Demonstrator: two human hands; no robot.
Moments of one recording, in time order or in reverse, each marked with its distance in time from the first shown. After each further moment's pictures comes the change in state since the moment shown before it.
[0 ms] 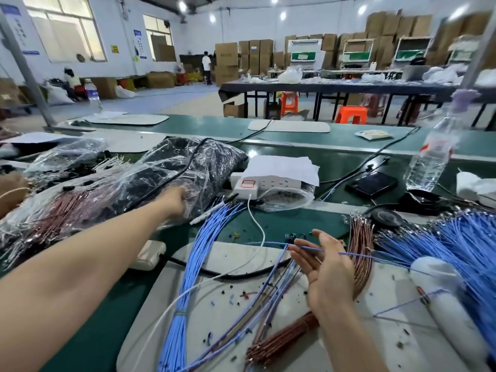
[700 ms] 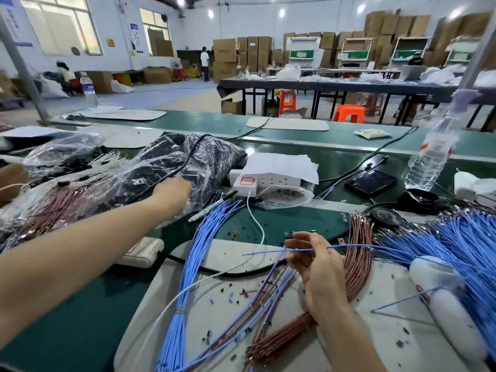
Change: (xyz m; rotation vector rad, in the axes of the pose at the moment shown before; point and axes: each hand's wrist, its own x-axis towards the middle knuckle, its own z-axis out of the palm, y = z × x) left_hand -0.023 0.024 -0.016 0.615 0.095 0.185; right_hand -0.002 0.005 0.002 -0.183 -0.131 -0.013
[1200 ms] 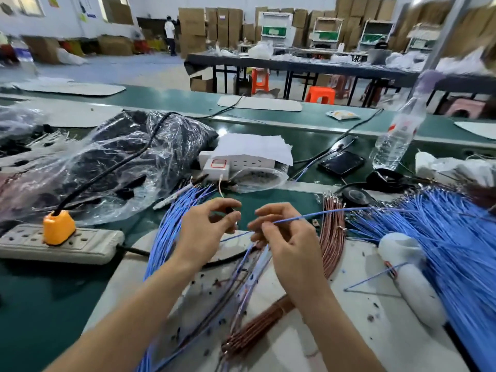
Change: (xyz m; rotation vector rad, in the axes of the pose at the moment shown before) left_hand -0.097 0.116 0.003 -1.547 0.156 0.131; right_hand -0.011 -0.012 0.006 -0.513 -0.215 -0.446
